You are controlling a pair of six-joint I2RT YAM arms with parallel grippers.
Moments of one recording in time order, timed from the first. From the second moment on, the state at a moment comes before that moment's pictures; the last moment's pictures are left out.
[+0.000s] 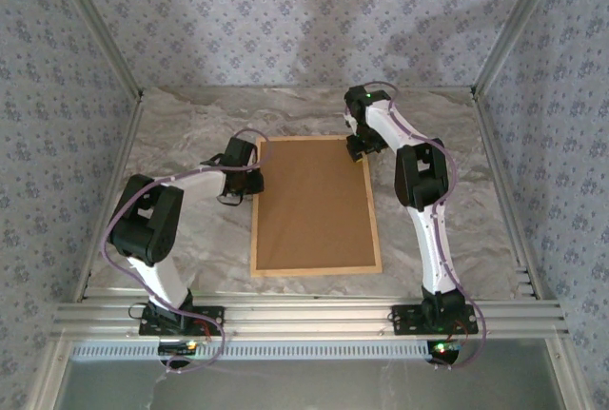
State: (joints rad) left arm -0.41 1.76 0.98 -0.26 0.04 -0.45; right arm 0.32 2.44 2.16 -1.20 0.17 -0.08
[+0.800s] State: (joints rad) left arm -0.41 1.78 0.99 -0.24 0.04 -0.45; right arm 0.35 2.14 1.85 -1.09 0.15 -0.05
